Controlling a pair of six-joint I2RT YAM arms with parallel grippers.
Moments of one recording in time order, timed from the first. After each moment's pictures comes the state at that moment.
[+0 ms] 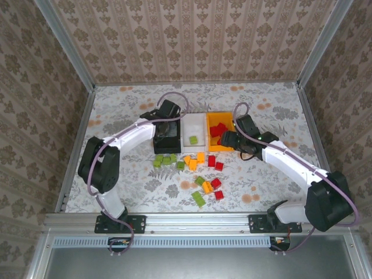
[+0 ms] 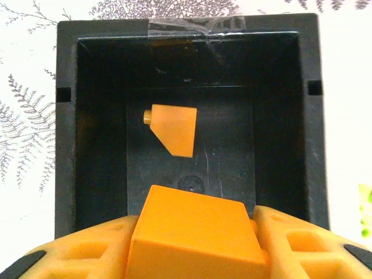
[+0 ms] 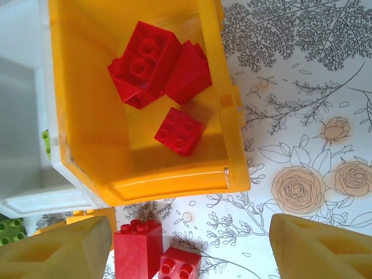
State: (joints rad) left arm -0.60 1.78 1.30 -0.61 -0.25 -0.49; right arm 0.43 1.32 0.91 -0.54 0.10 0.66
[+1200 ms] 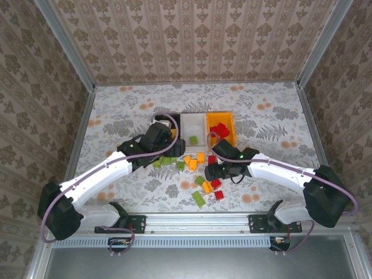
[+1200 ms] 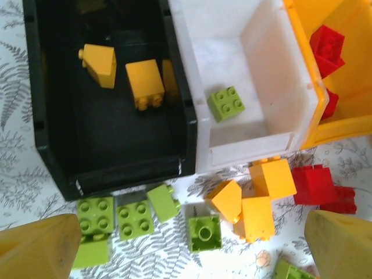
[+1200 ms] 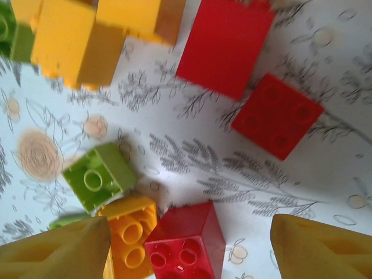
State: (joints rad) left arm -0.80 1.20 0.93 -0.56 -0.18 -0.55; right arm 0.76 1.36 0.79 -0.62 -0.05 0.53
